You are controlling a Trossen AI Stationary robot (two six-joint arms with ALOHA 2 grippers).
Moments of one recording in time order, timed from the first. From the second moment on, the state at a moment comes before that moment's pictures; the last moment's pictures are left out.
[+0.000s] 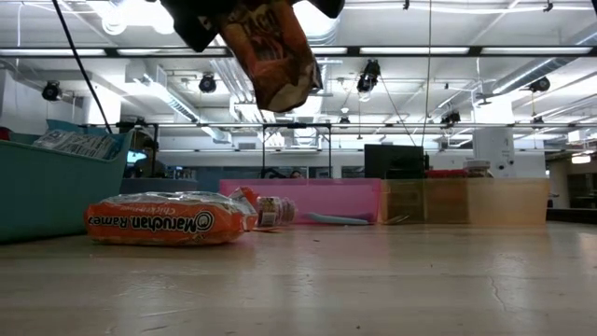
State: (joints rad) left arm -0.34 1.36 0.98 -0.27 -0.08 -0.21; right arm 0.33 1.95 1.83 -0.77 0.28 0.33
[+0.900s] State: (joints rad) left arm -0.34 1.33 0.98 -0.22 -0.28 -0.42; right arm 0.37 1.95 1.82 -0.78 0.36 0.46
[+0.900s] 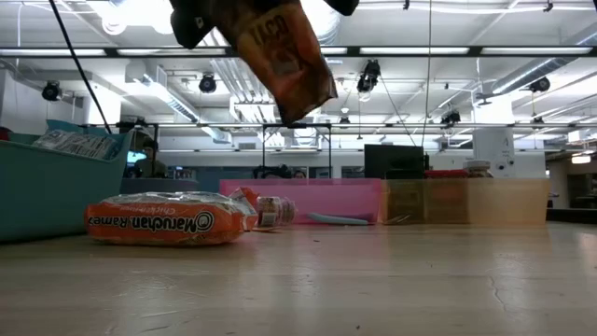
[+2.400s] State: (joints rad) left arm -0.39 1.07 0.86 -0.18 -0.33 -0.41; right arm 0.37 1.31 0.95 -1.25 1.17 1.65
